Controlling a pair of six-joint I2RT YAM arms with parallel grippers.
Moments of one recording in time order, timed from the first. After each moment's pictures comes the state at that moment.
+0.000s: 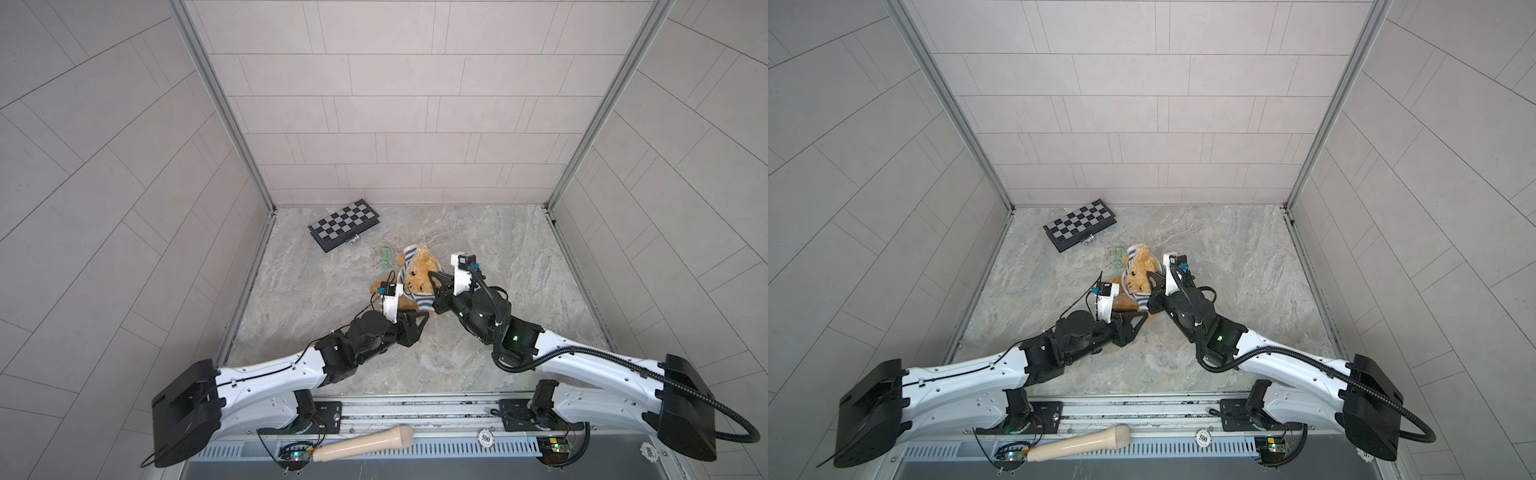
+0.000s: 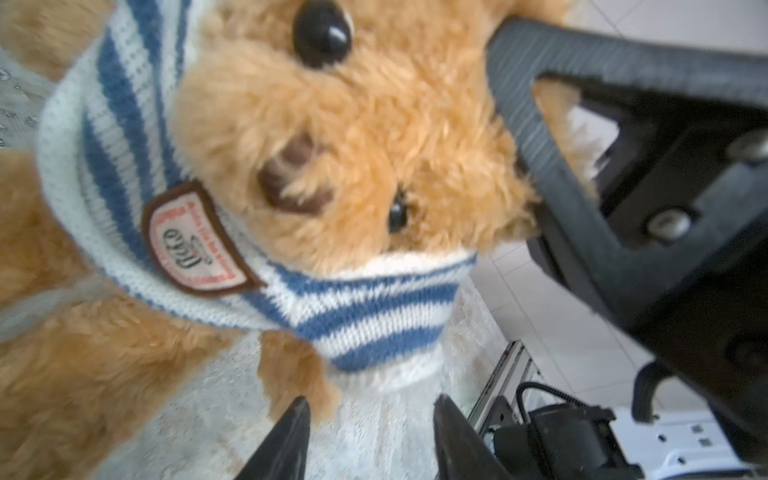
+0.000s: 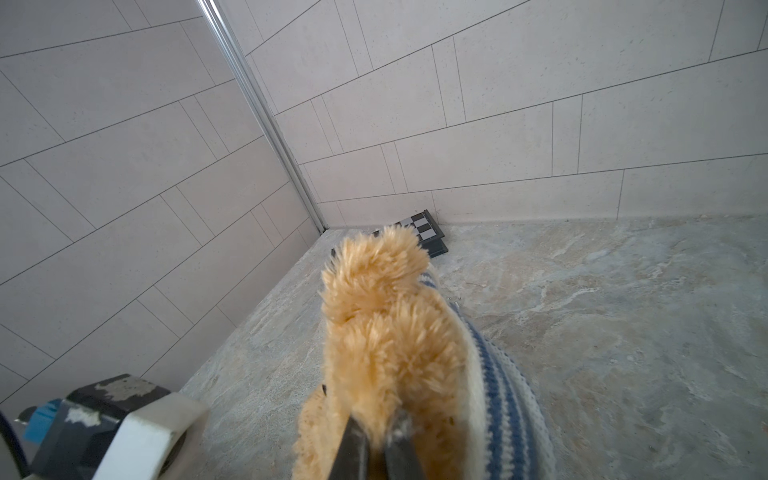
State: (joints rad) left arm -1.05 1.09 0.47 0.33 -0.13 -0.77; right arm 0.93 1.08 0.65 0.32 0.40 0.44
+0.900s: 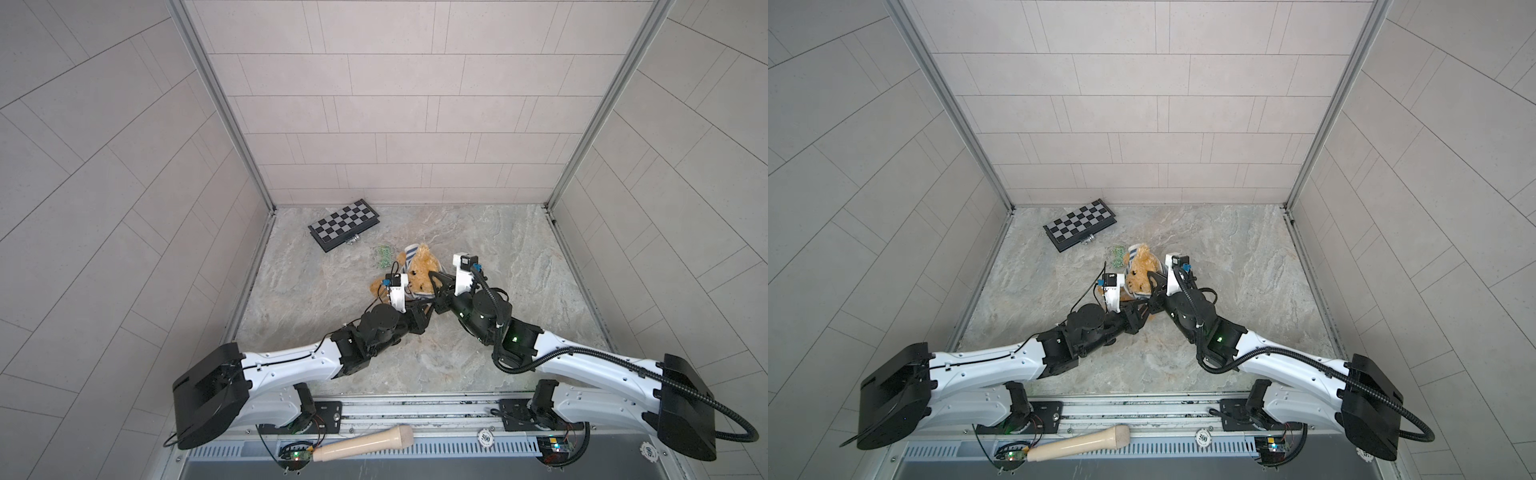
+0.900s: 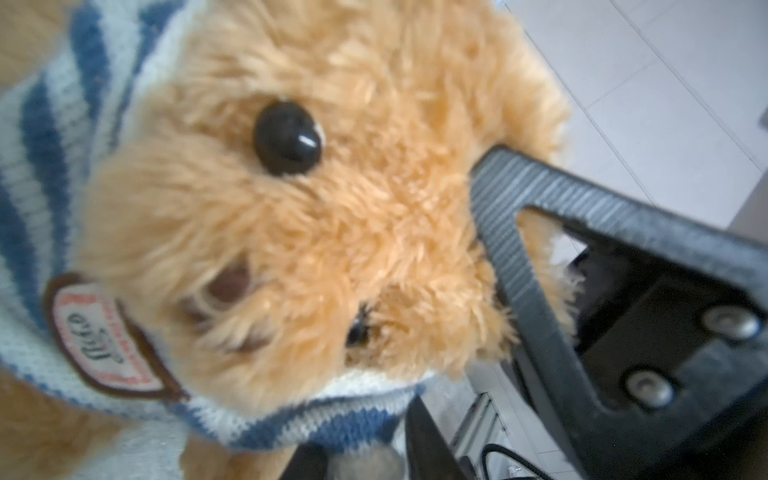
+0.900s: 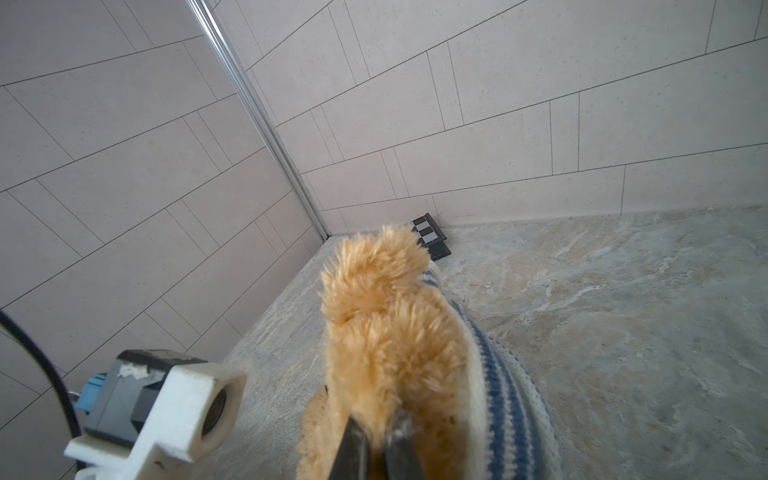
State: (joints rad) left arm -1.05 1.22 0.54 0.48 -0.18 -0.87; right arm 0.94 1.08 0.62 0.37 0.40 0.47
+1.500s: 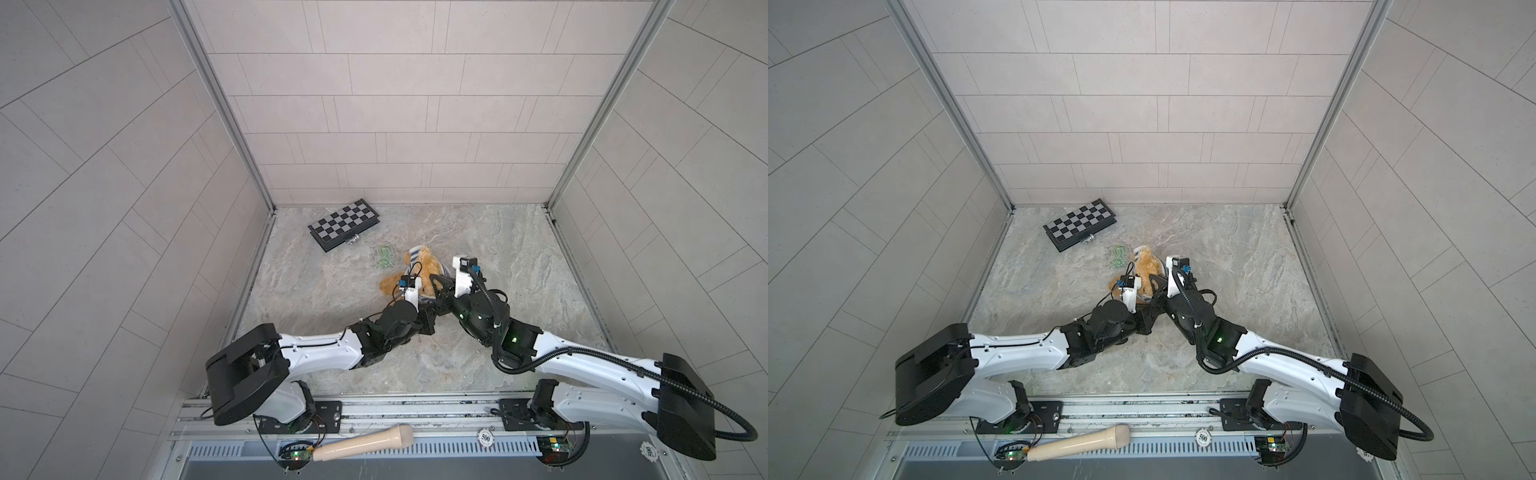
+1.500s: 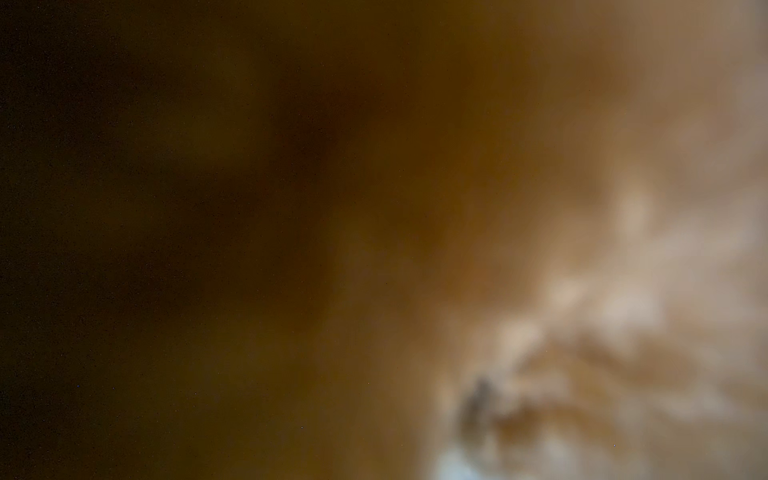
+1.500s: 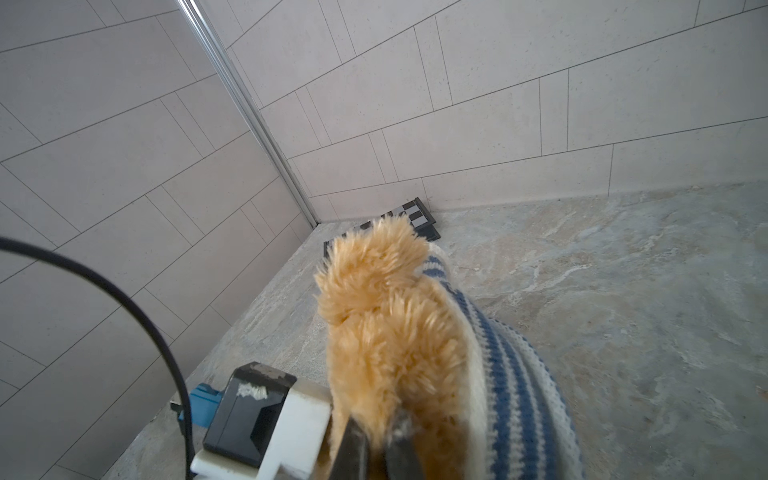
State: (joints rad) left arm -1.05 1.44 0.61 0.44 -0.15 -0.86; right arm 0.94 1.08 0.61 0.33 0.41 0.49
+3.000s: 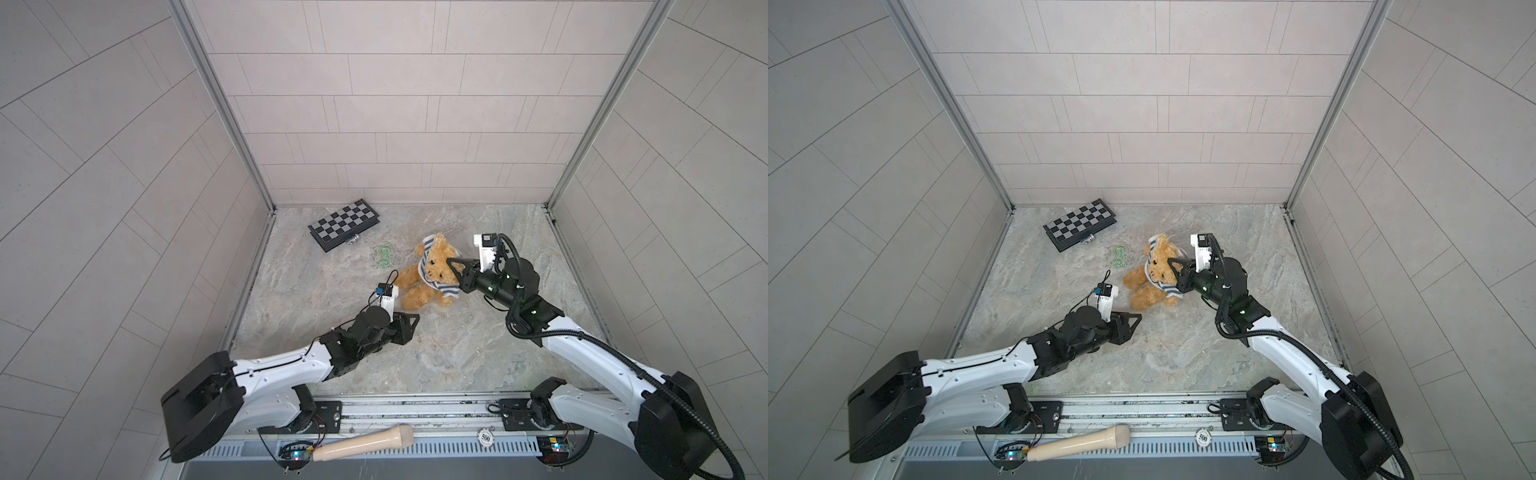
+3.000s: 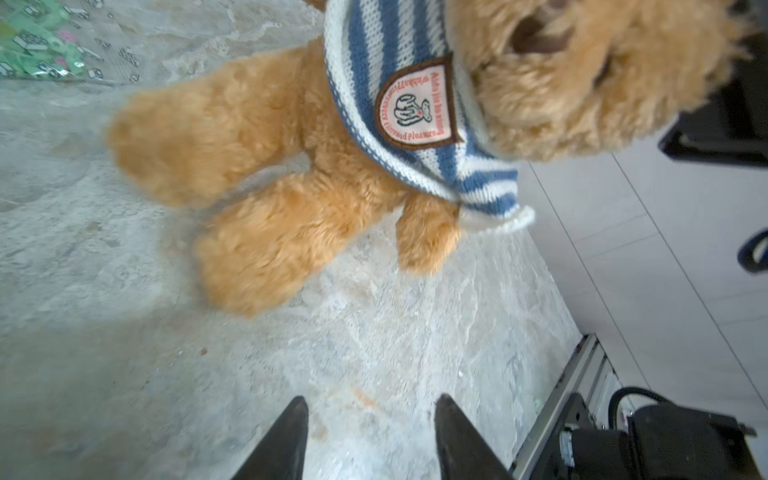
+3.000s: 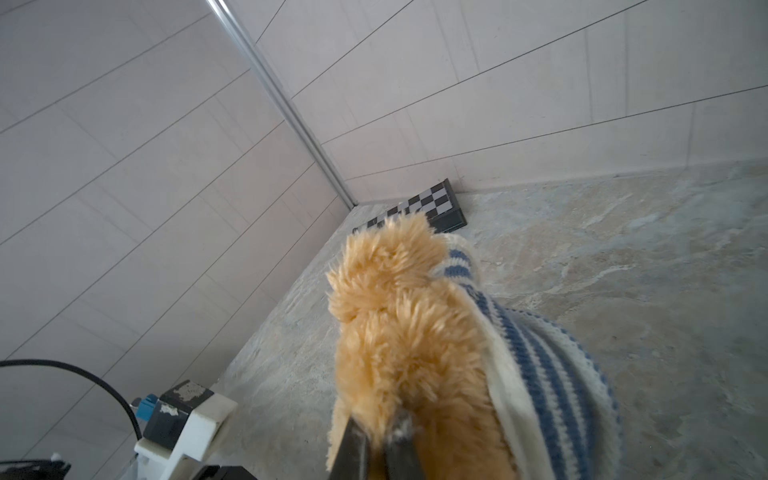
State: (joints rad) left arm -0.96 1.11 0.41 0.22 -0.08 -0.72; right arm 0.44 1.09 0.64 0.30 -0.36 0.46
